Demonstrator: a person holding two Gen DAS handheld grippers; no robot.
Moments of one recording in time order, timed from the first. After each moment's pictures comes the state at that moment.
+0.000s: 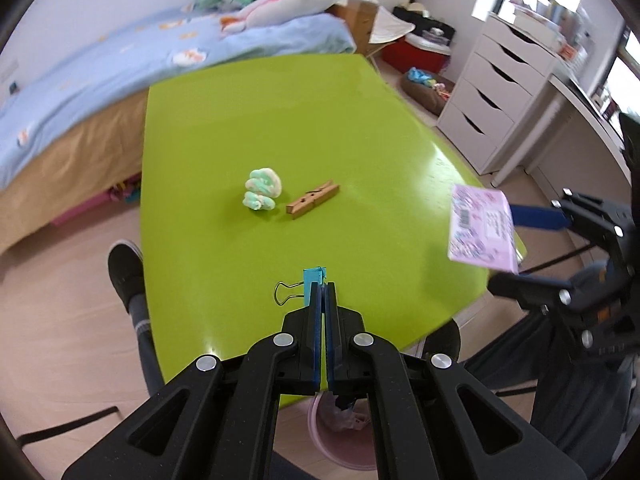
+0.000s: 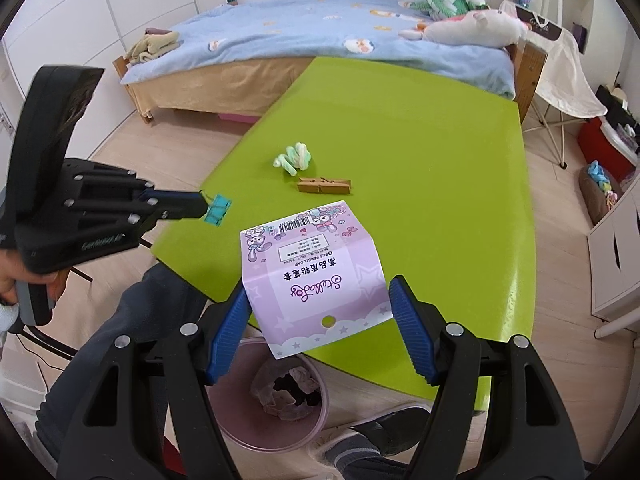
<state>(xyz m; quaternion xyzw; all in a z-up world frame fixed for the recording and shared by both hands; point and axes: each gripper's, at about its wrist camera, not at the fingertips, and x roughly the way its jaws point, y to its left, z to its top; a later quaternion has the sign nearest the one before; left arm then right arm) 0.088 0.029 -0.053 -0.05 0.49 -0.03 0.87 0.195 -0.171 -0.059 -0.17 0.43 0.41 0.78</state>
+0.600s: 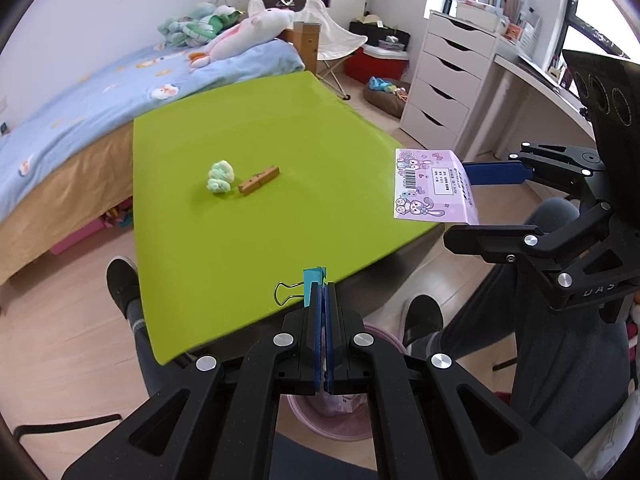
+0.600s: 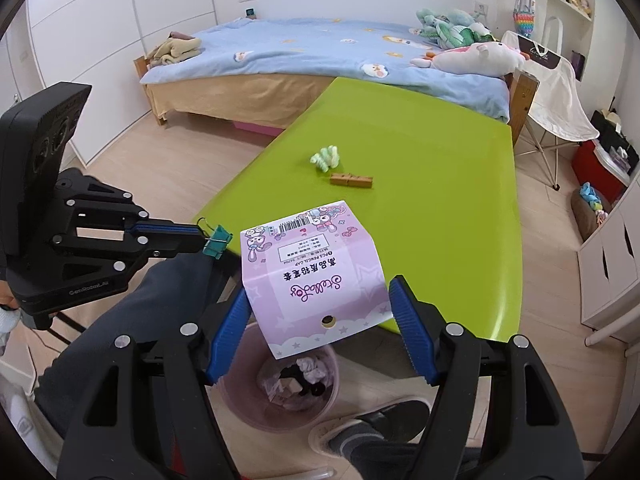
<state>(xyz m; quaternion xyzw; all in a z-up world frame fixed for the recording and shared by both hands) 0.008 -0.016 -0.040 -0.01 0.45 -0.07 0.89 0.123 -0.202 -0.037 -0.18 0.39 0.43 0.79</state>
